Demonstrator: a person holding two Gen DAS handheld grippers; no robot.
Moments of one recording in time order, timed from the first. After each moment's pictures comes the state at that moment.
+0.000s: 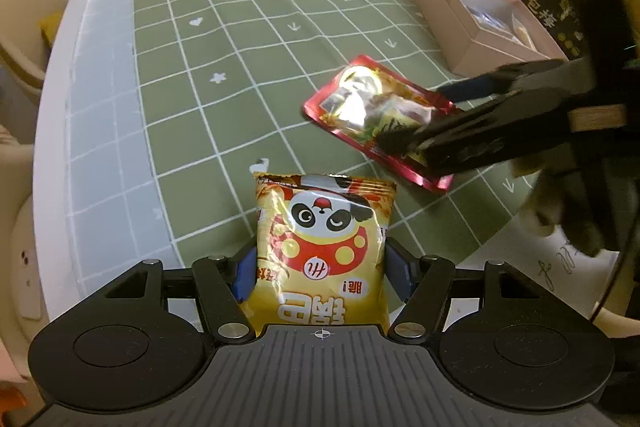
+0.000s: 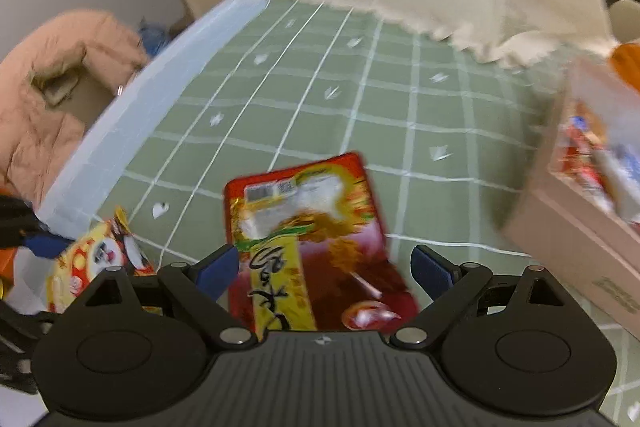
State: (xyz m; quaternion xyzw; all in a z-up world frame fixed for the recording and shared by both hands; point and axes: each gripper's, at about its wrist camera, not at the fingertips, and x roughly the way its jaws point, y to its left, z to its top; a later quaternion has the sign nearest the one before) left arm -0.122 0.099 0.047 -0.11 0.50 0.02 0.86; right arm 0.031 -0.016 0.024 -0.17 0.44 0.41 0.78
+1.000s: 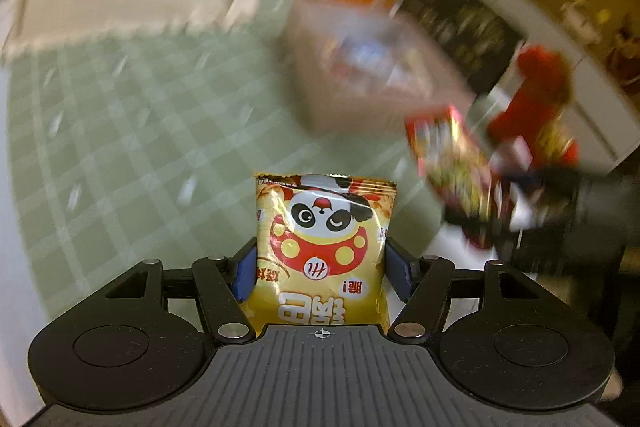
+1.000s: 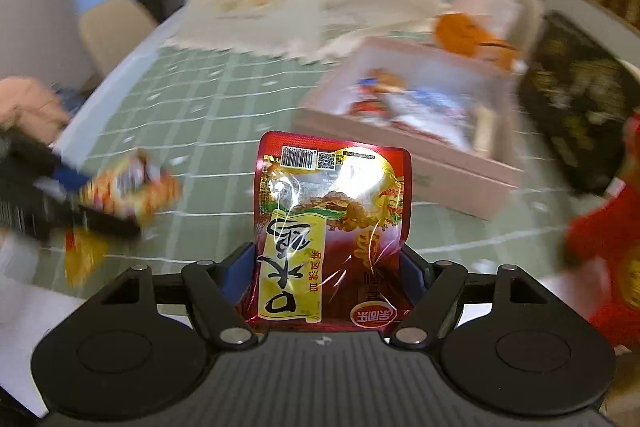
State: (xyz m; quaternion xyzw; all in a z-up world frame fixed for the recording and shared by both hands) left arm -0.044 0.034 0.102 -0.10 0.46 -0.12 0.88; right arm -0.012 -0.179 0.083 -0.10 0.40 0.25 0.87
